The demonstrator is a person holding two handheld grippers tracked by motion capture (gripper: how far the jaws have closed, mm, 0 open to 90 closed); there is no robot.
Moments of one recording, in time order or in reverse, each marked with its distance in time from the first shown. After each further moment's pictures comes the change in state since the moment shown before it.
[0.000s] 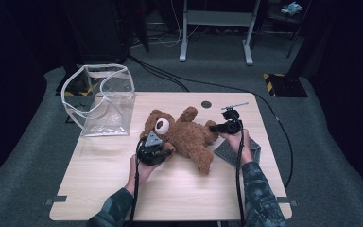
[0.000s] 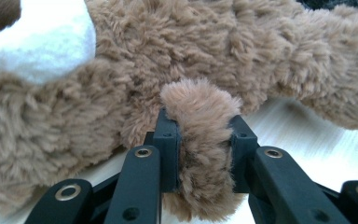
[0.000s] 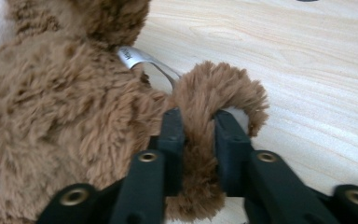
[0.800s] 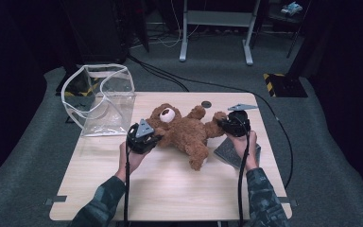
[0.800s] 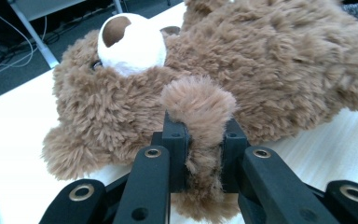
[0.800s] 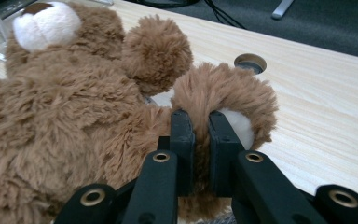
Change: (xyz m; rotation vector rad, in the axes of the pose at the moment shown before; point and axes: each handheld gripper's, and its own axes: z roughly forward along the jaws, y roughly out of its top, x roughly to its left) left arm 0.030 0.032 -0.028 -0.062 0.118 0.128; right arm 0.037 -0.011 -0.057 -0.239 -0.189 -0.160
